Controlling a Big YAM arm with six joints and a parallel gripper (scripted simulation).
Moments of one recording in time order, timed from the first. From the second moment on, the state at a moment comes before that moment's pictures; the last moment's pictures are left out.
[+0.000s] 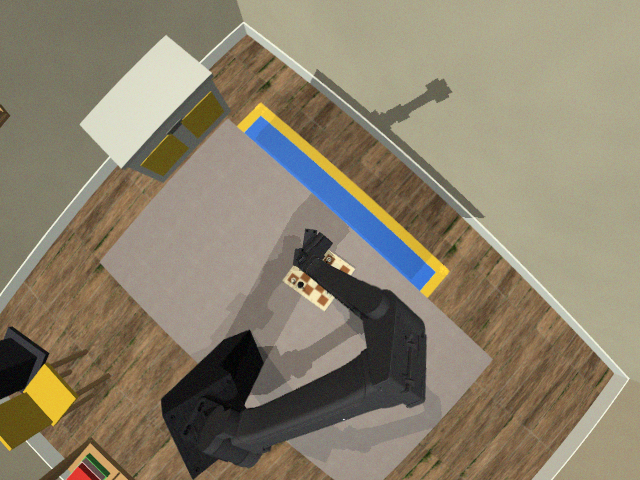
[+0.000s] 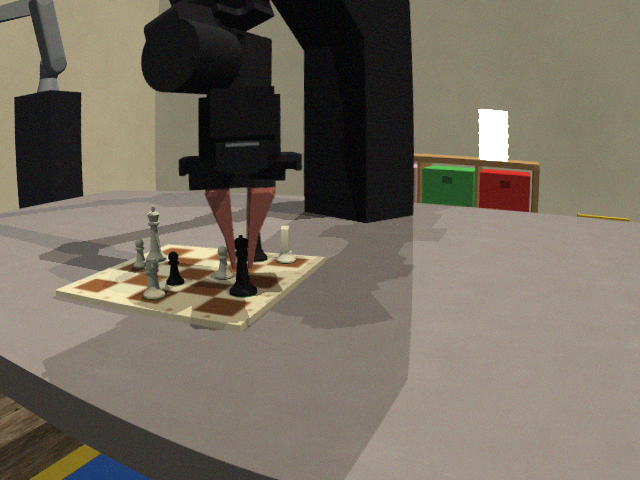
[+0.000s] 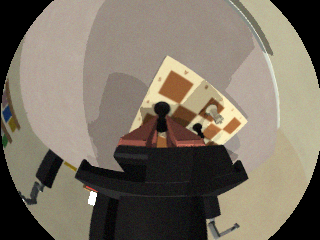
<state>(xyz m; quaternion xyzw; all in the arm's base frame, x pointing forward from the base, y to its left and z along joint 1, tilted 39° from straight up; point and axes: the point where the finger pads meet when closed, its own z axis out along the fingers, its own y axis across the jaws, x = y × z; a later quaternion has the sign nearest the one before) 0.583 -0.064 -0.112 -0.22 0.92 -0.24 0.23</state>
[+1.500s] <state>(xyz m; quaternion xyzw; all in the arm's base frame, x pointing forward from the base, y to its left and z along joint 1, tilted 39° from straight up) 0.532 -0.031 -0.033 -0.22 0.92 -0.24 0.23</state>
